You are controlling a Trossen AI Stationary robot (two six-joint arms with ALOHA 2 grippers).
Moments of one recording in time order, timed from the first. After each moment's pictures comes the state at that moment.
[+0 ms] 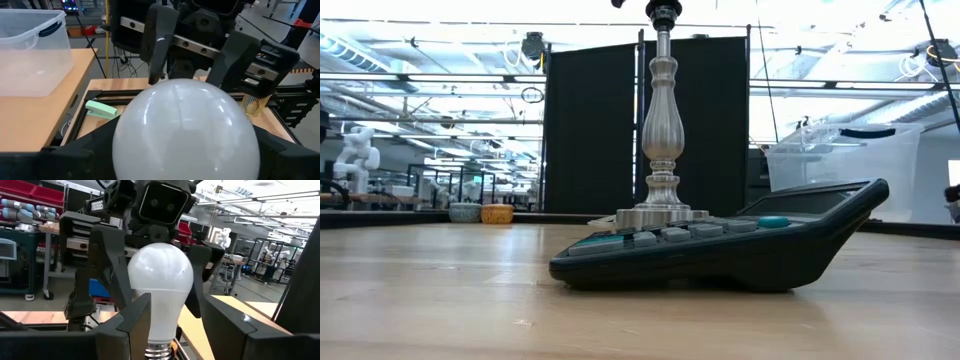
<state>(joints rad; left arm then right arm) 0.32 1.52 1.67 -0.46 0.37 0.14 -0.07 1.23 1.04 0.34 0.28 -0.23</state>
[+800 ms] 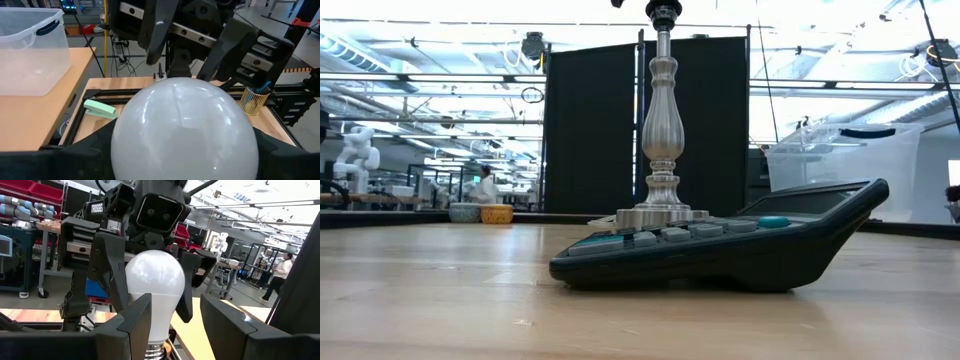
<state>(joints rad) 0.32 1.52 1.67 -0.47 0.38 0.14 -0.06 1.19 1.04 0.32 0.29 -0.27</state>
